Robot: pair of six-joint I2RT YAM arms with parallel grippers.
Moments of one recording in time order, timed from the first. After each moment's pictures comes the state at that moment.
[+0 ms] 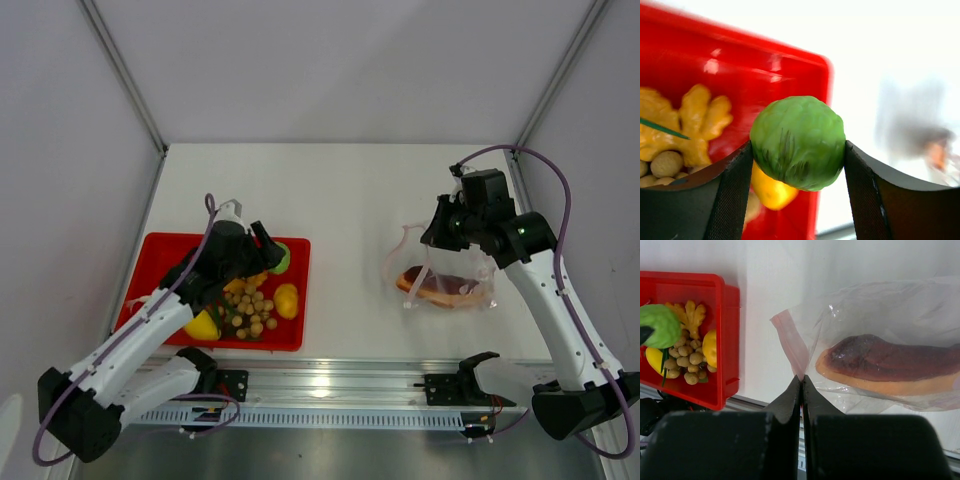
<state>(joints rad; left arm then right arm) -0.50 0.98 0.74 -0.44 -0.11 -0.77 0.34 1.13 1.36 -1.01 -0.11 0.44</state>
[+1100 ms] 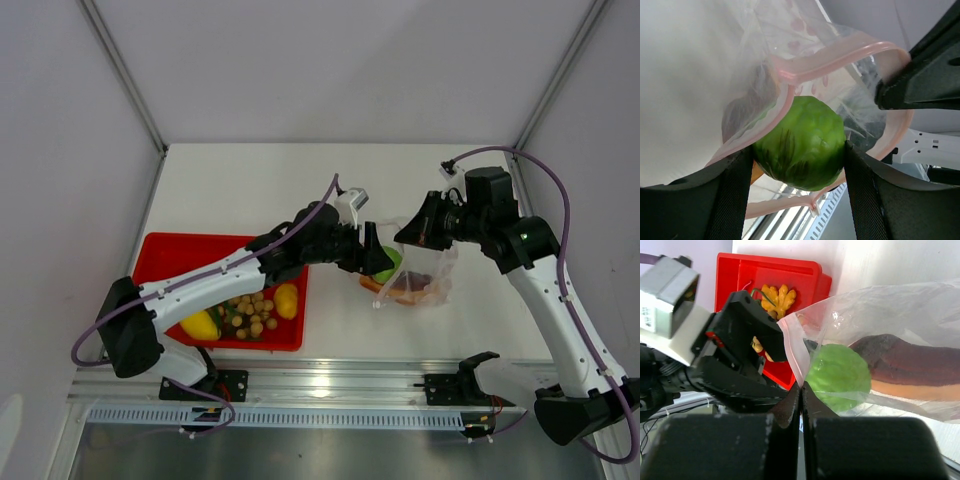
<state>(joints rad) -0.95 1.43 1.16 -0.14 0.20 -0.66 0.36 1.11 1.35 -0.89 -0.45 0.60</state>
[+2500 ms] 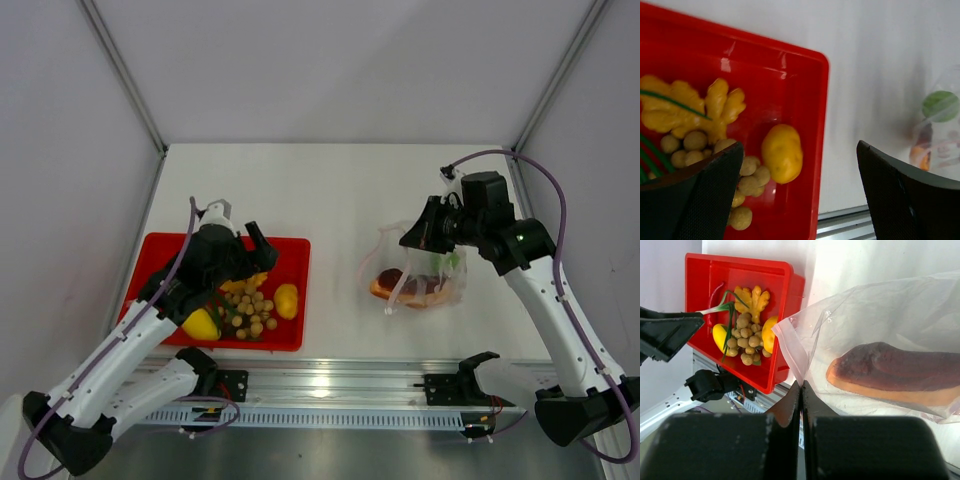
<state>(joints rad) -0.59 0.82 0.87 -0.64 -0.20 -0.71 0.36 1.10 1.31 -0.91 -0.37 0.54</state>
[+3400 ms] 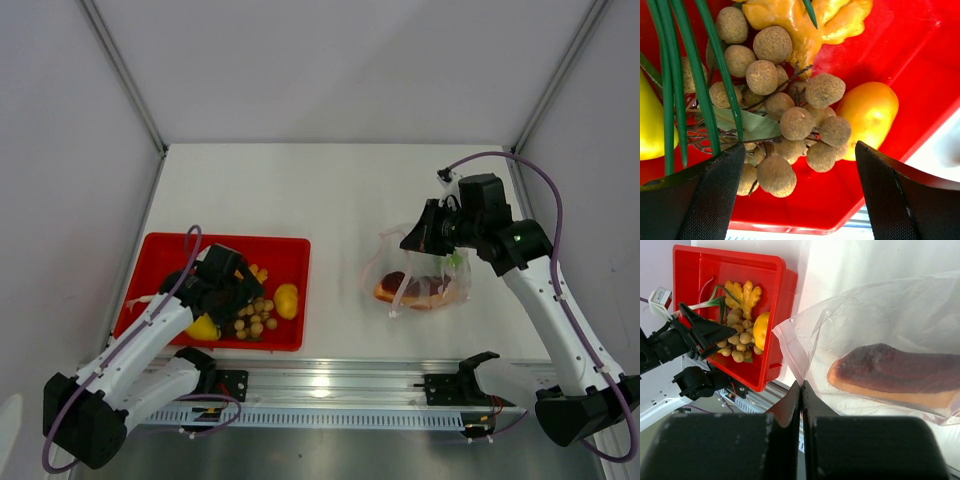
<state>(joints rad) -0.44 0.90 0.67 -0.90 -0.10 -1.10 0.36 1.10 1.29 -0.91 -0.35 0.50</state>
